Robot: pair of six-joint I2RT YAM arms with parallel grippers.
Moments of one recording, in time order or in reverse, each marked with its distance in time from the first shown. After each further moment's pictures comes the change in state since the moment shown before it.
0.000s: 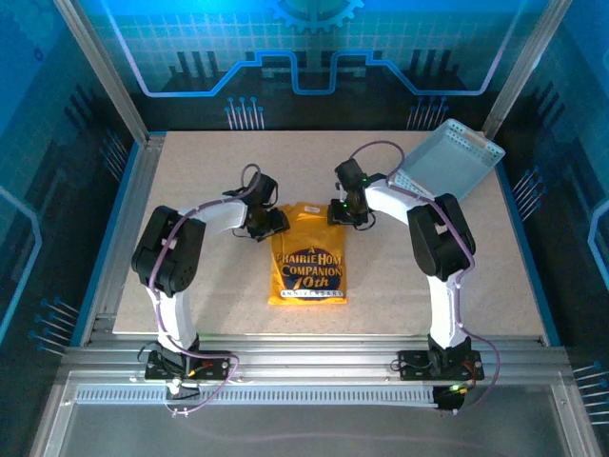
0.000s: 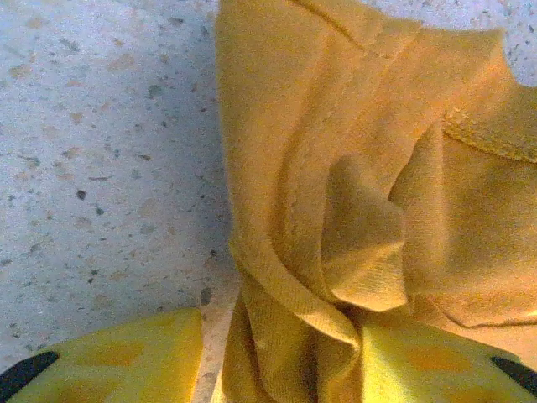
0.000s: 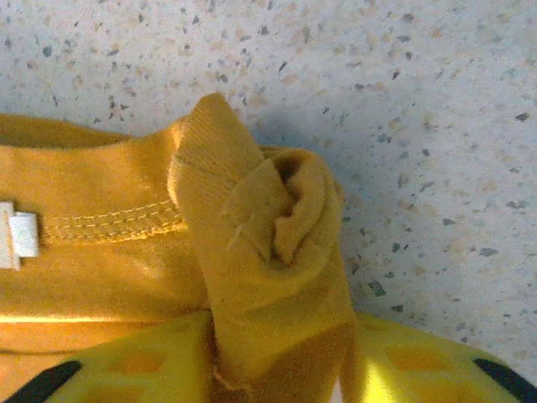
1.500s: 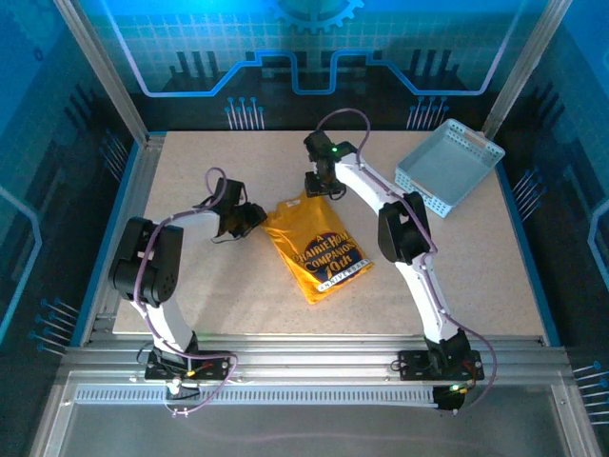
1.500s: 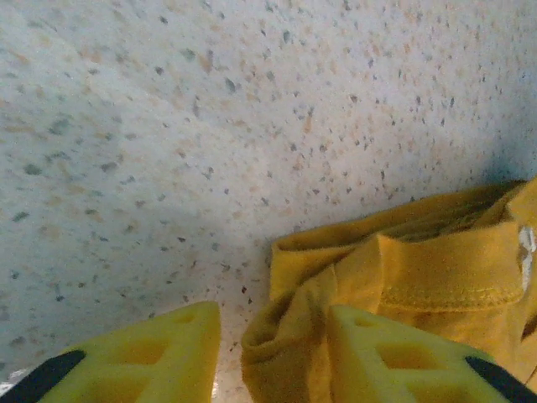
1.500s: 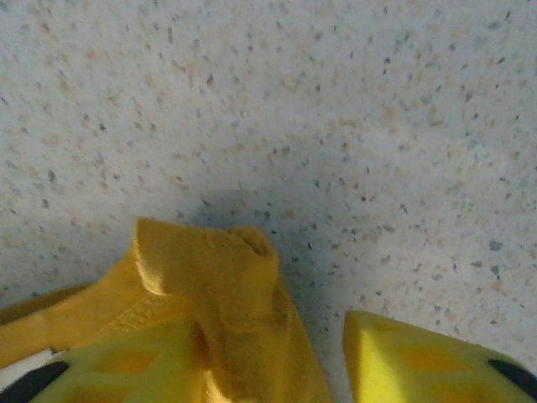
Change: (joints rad) left arm 0.182 -0.144 -0.235 0.307 0.049 -0.121; right arm 0.069 0.406 0.819 -0.397 0.155 -0.102
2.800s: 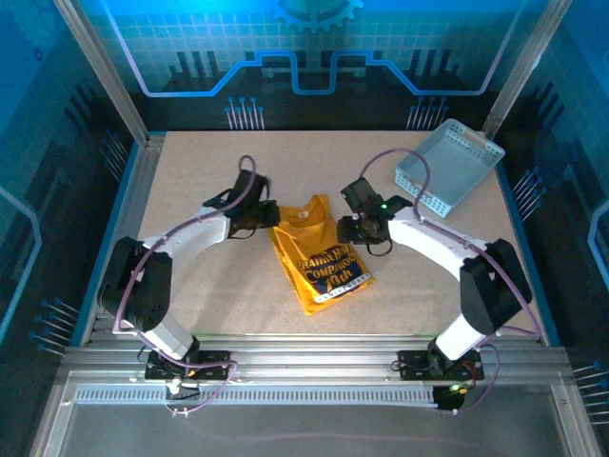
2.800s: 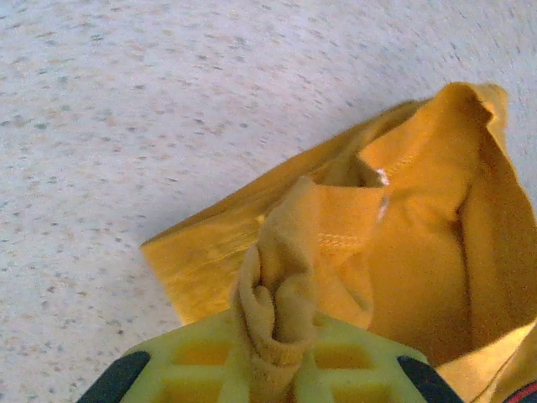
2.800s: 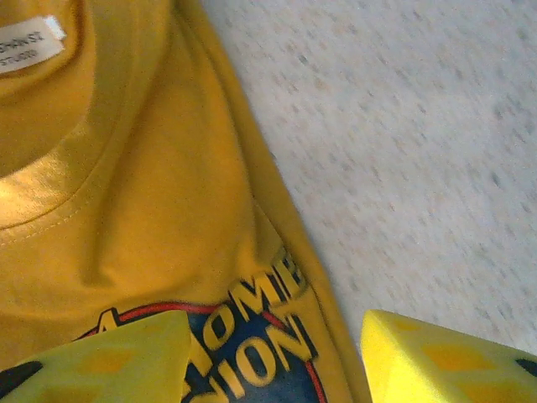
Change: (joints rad) left arm -0.180 -0.159 0.082 -0.181 -0.112 0.347; right arm 0.061 -0.864 -1.123 0.334 0.040 0.189
